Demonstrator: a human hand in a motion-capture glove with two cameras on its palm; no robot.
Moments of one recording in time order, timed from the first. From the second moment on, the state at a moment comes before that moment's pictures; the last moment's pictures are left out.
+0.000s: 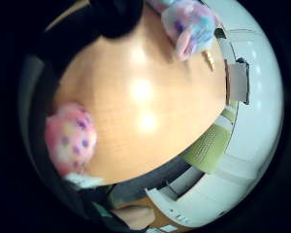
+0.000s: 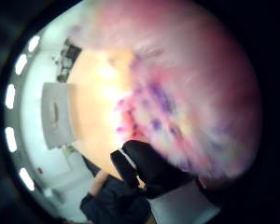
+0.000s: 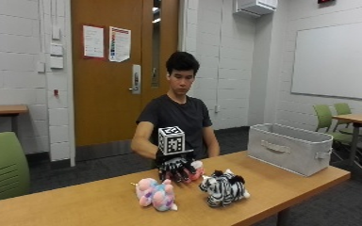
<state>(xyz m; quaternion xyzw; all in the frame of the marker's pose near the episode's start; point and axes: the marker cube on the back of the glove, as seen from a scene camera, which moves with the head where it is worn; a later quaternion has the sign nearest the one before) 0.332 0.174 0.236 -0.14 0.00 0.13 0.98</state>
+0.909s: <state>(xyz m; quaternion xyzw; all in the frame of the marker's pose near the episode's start) 0.320 0.144 0.165 -0.10 0.05 0.13 0.99</state>
